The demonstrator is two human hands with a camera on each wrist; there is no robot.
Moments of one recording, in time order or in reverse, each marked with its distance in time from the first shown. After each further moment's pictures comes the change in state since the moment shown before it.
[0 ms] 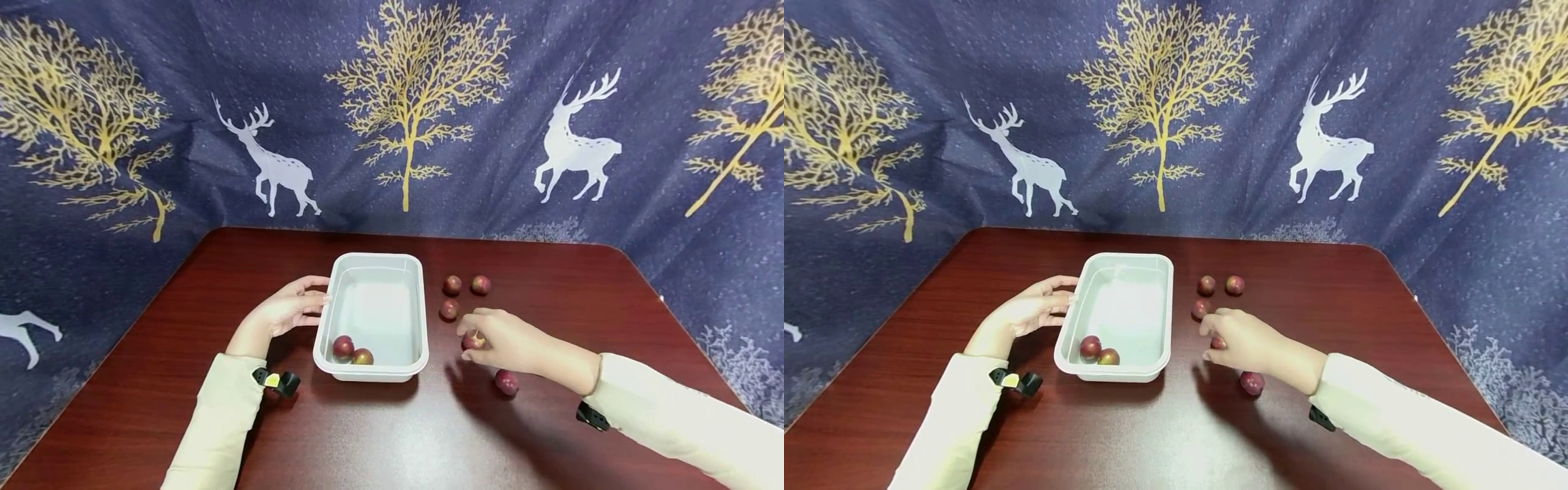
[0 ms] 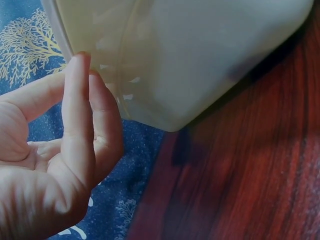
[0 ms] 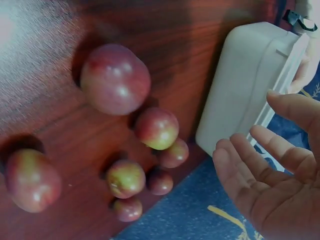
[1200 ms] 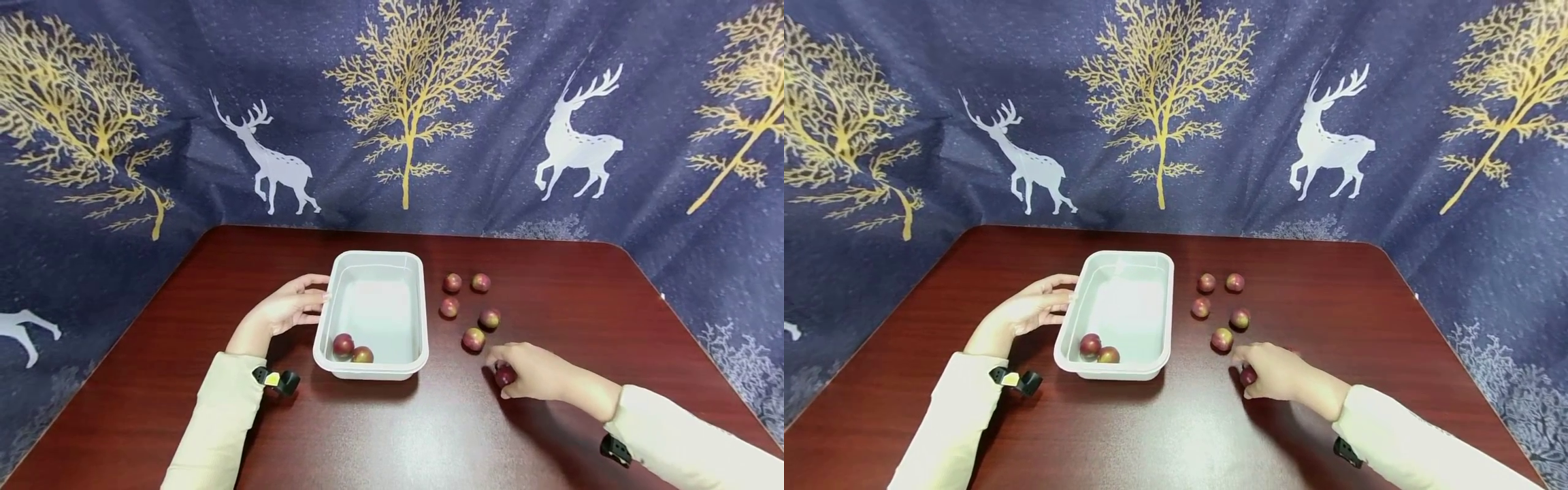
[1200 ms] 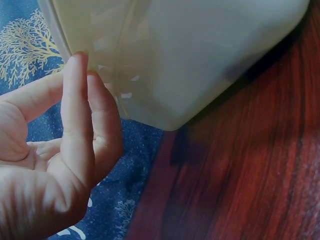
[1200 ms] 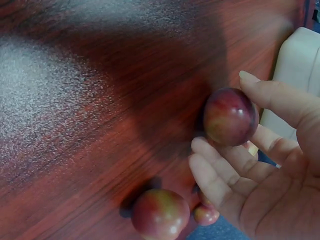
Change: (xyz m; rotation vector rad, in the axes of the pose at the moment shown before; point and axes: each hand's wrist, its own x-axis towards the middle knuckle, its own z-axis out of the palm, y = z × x) left_hand 0.001 -0.001 0.000 0.003 -0.011 0.014; right_hand -0.044 0.032 0.031 0.097 -0.196 0.121
